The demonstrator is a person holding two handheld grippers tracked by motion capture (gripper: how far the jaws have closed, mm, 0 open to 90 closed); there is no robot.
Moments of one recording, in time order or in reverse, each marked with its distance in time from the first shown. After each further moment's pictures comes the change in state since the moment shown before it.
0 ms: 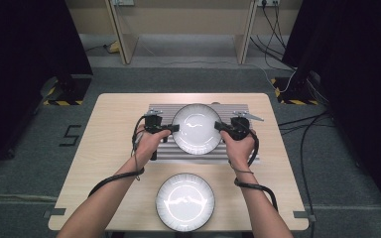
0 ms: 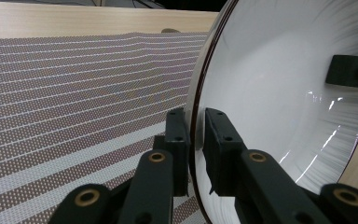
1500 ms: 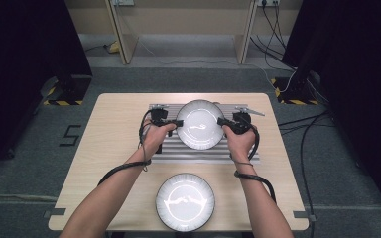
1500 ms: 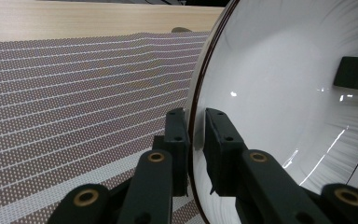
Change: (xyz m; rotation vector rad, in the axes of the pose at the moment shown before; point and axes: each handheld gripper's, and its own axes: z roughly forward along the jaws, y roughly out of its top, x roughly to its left) left arm 0.004 0.017 0.028 0.042 0.035 -0.020; right arm -0.019 0.011 0.017 0.009 -0.039 0.038
